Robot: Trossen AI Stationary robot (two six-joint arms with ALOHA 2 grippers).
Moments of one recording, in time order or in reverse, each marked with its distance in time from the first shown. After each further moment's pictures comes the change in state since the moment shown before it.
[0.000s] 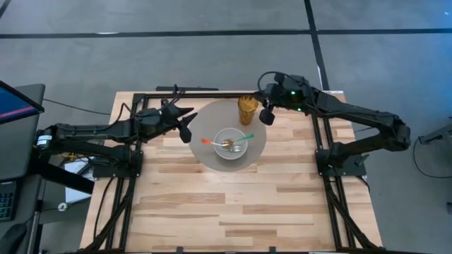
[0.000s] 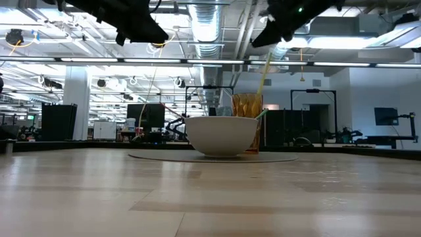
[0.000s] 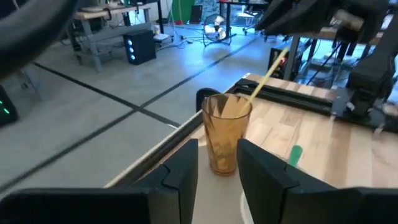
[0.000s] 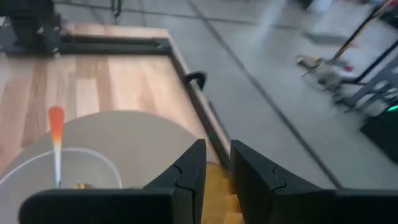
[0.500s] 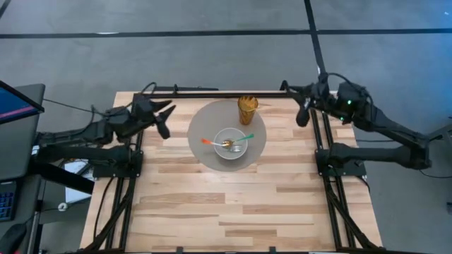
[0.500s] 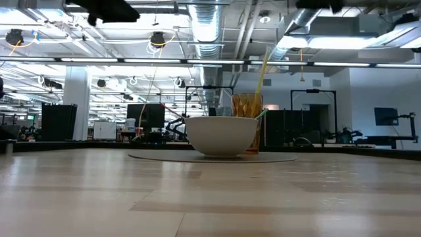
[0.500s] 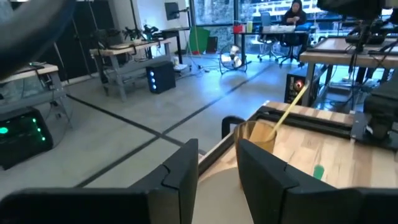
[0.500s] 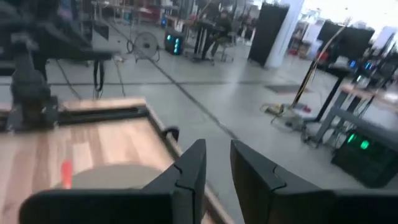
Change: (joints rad) left arm 0.001 -0.307 0.001 -0.172 -0.075 0.117; right arm 0.022 -0.471 -0.097 -0.077 0.092 0.050
